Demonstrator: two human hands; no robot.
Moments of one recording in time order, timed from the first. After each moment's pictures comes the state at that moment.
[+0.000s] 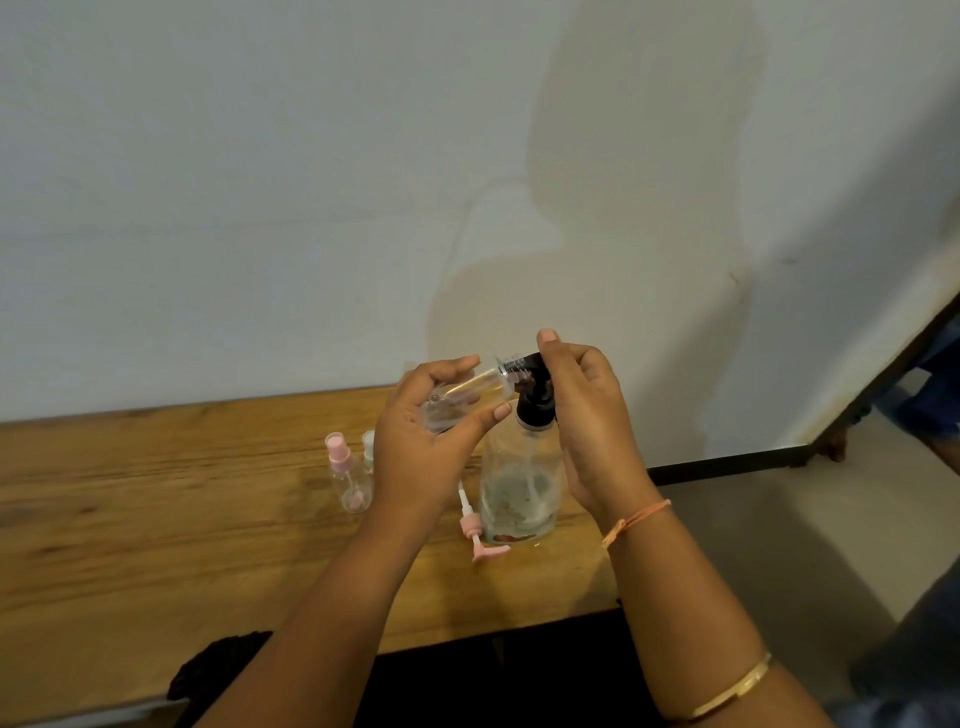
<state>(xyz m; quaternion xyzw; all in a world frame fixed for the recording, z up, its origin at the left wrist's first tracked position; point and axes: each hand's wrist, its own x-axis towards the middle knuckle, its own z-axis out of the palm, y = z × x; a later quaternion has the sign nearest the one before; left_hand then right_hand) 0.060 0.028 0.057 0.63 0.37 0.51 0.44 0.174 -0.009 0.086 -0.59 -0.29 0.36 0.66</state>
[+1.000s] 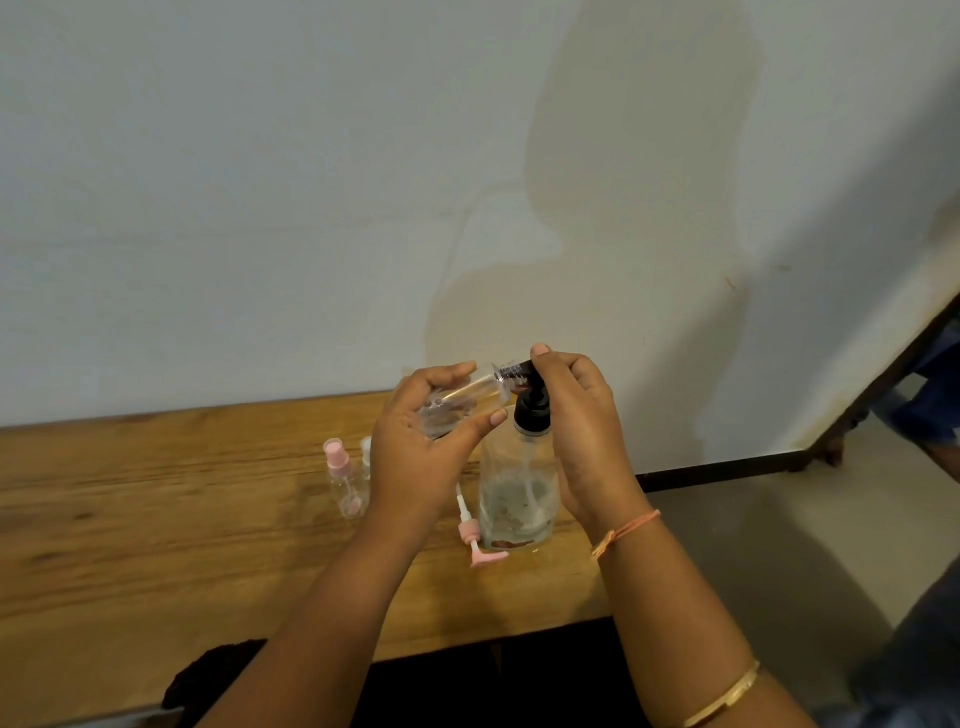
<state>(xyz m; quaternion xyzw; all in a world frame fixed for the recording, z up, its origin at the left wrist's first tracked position) 0.059 0.032 0.056 0.65 0.37 0.52 0.42 0.171 -0.008 0.084 -0.59 -0.28 0.36 0.67</state>
